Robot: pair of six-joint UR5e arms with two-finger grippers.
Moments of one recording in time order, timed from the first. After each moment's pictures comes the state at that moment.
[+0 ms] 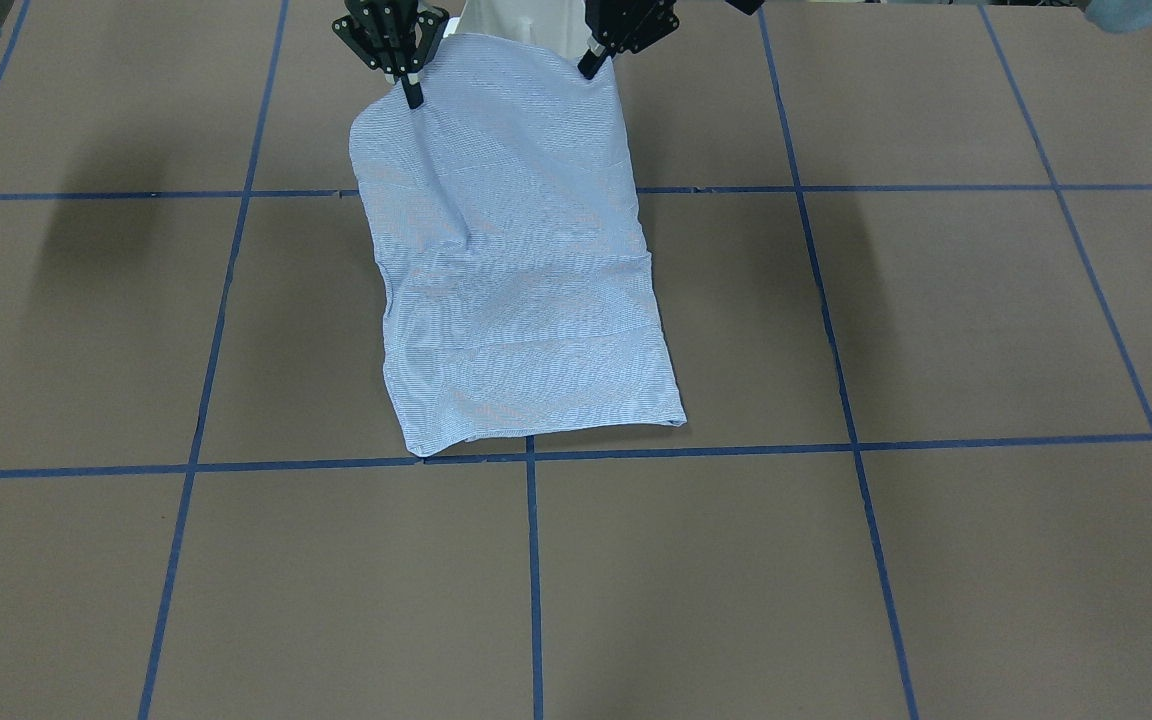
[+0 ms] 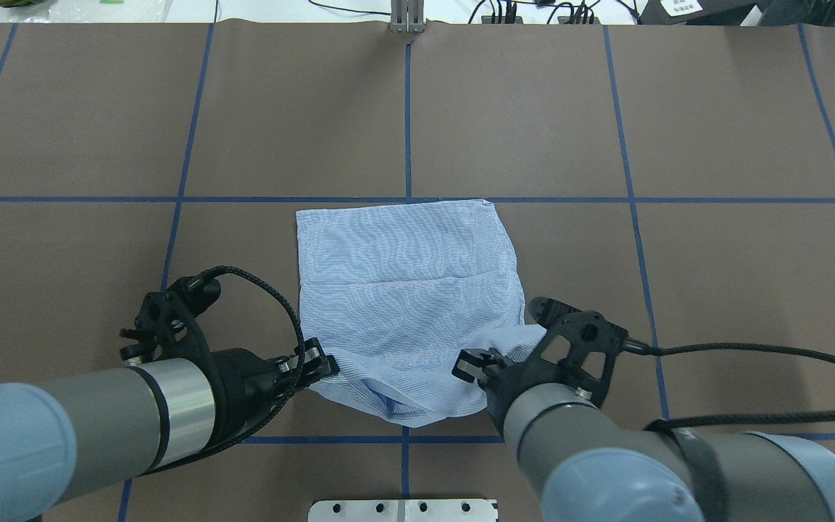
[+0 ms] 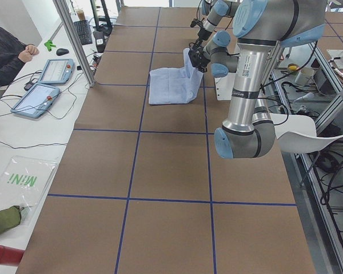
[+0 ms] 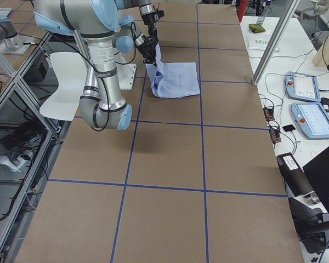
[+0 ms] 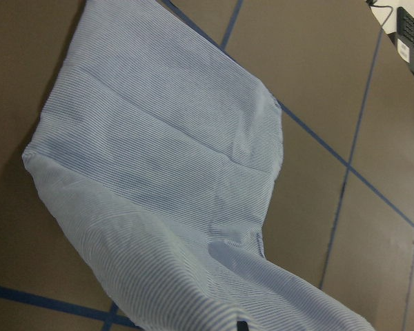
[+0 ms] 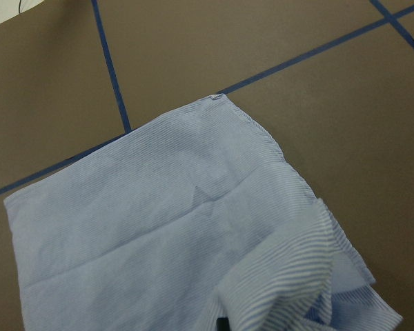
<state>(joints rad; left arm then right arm) -0.23 -1.87 -2.25 -1.87 -1.45 -1.86 0.14 -1.05 2.21 -1.86 1.16 1.86</state>
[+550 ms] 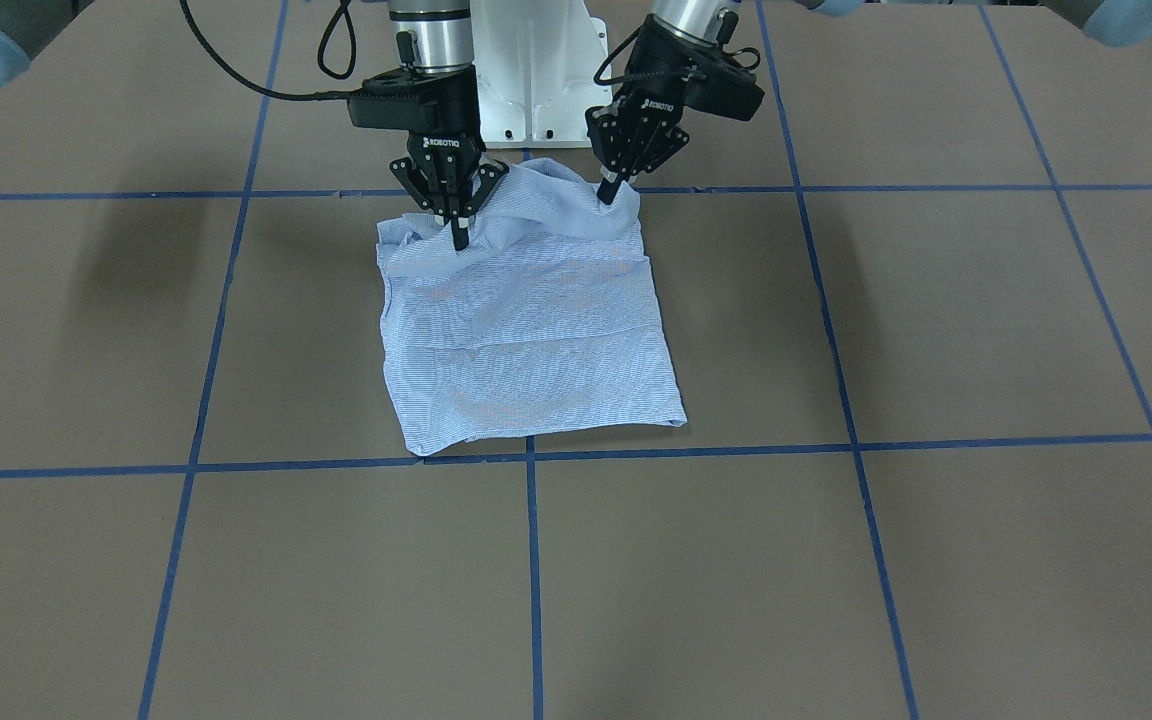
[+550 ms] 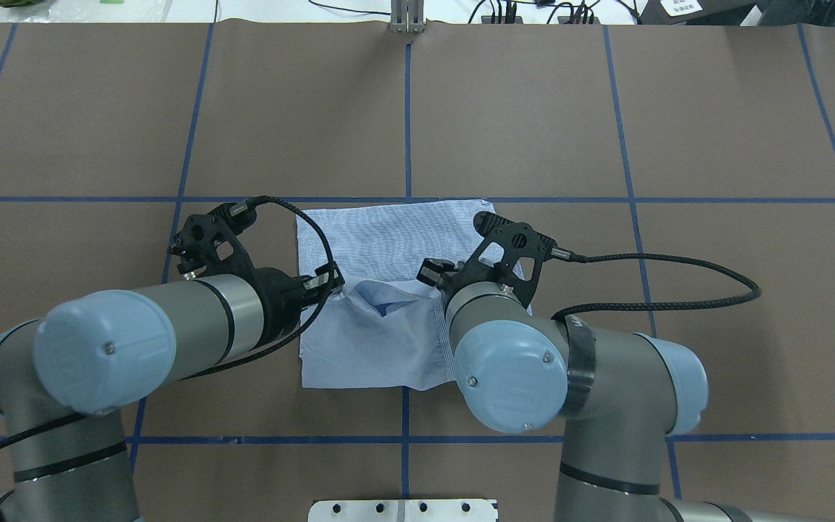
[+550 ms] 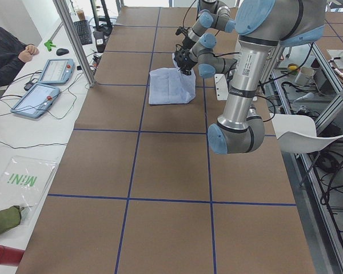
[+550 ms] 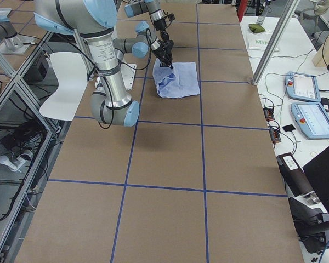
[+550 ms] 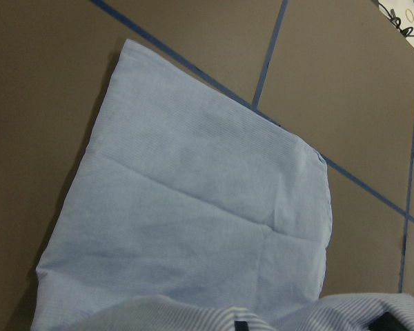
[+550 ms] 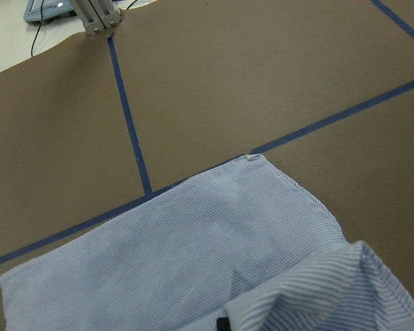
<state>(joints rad) -0.37 -1.98 -2.09 -1.87 -1.45 -1.73 0.28 -0.99 1.97 -1.66 1.17 1.75</state>
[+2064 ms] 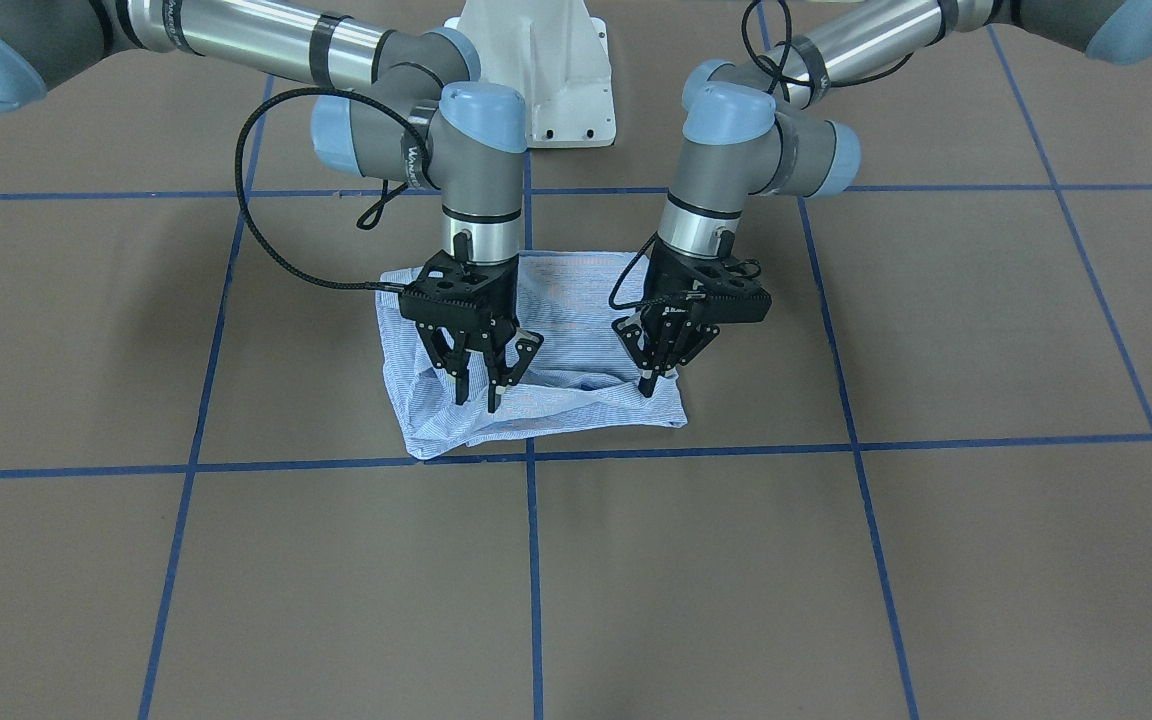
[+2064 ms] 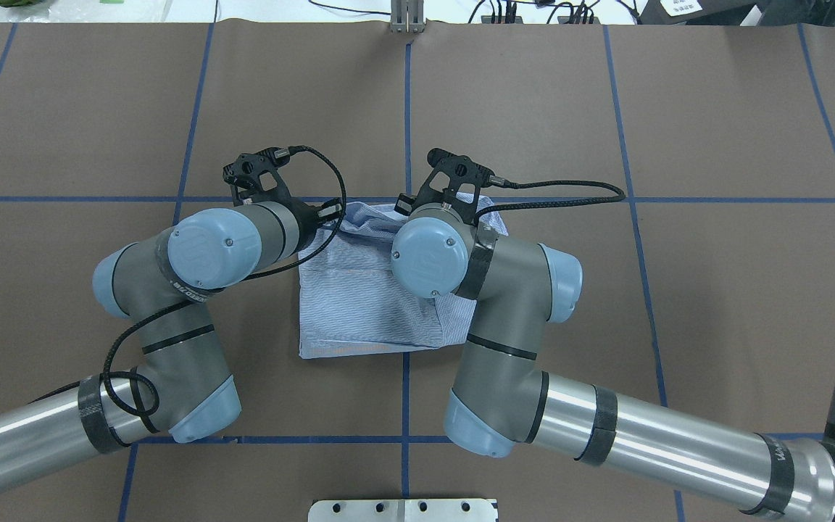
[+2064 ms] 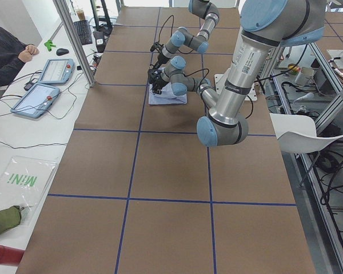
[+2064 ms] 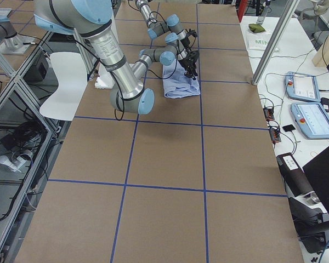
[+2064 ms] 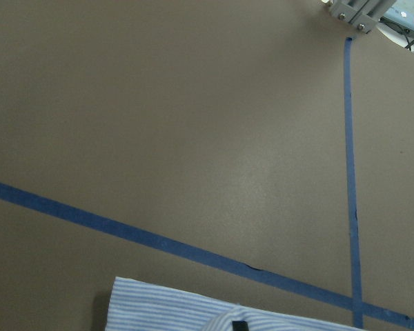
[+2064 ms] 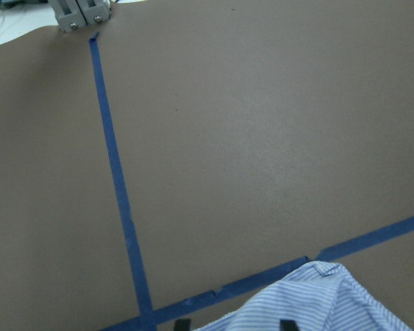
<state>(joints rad) -0.54 -2.10 -1.60 -2.14 -1.45 -1.48 0.49 -0.80 1.50 -1.44 1.35 1.56</state>
